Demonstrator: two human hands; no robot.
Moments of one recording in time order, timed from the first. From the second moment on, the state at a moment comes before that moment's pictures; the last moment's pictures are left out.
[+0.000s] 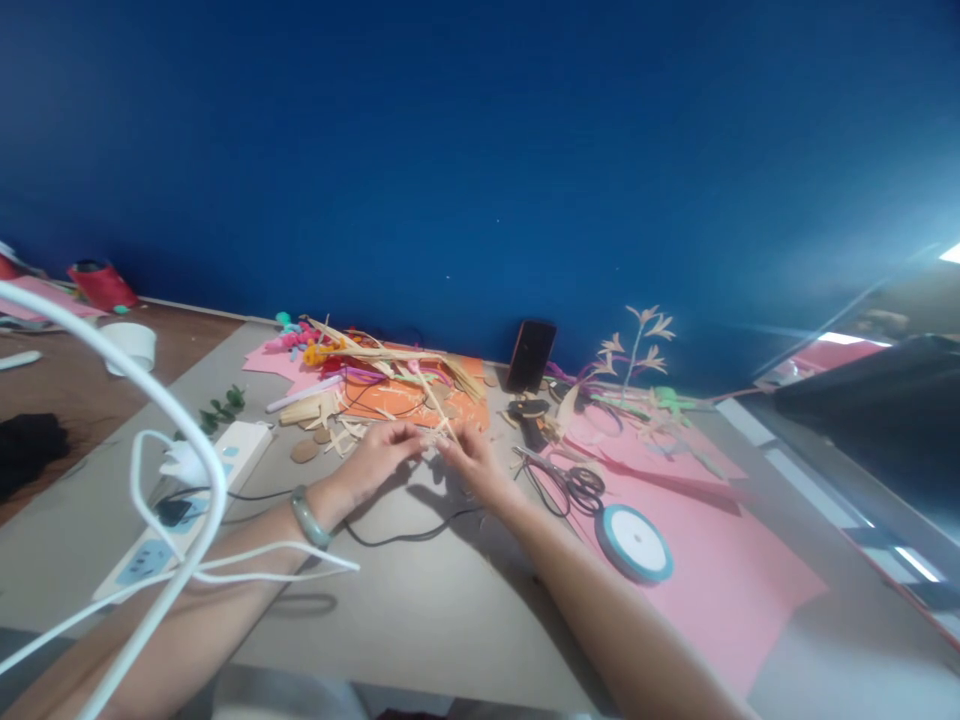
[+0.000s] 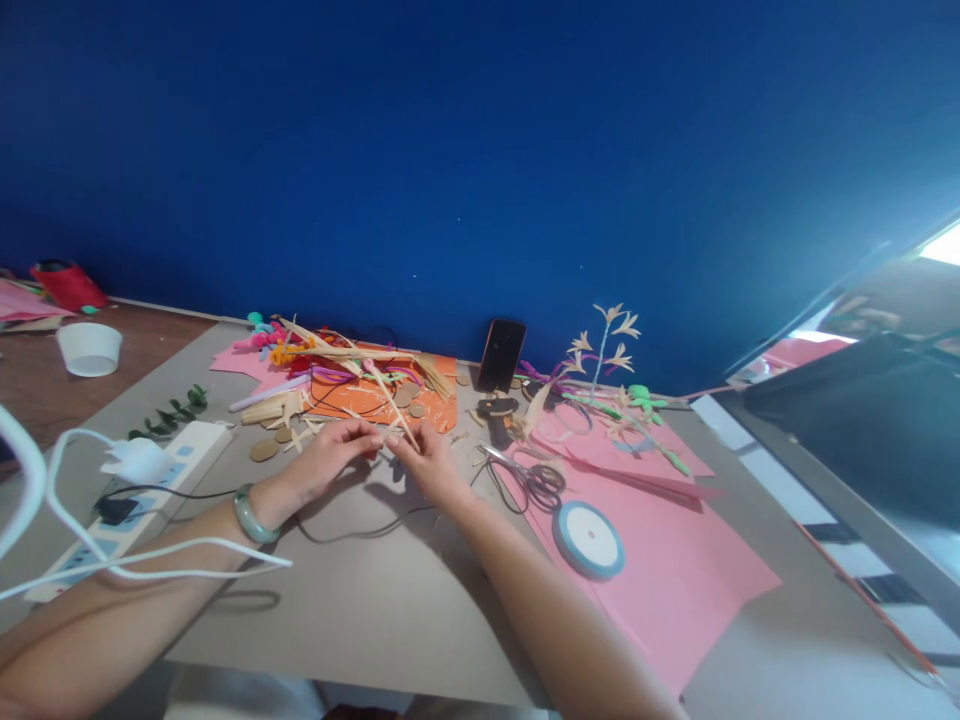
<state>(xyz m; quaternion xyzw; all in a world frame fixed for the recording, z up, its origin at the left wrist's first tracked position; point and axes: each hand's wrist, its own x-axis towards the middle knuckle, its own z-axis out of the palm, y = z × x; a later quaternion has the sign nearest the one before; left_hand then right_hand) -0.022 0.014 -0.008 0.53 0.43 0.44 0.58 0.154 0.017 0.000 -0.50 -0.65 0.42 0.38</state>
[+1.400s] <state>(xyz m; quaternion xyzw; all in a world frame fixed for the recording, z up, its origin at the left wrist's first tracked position) -0.022 0.013 -0.006 0.57 0.42 0.43 0.56 0.149 0.009 0.014 -0.48 -0.70 0.45 0.28</state>
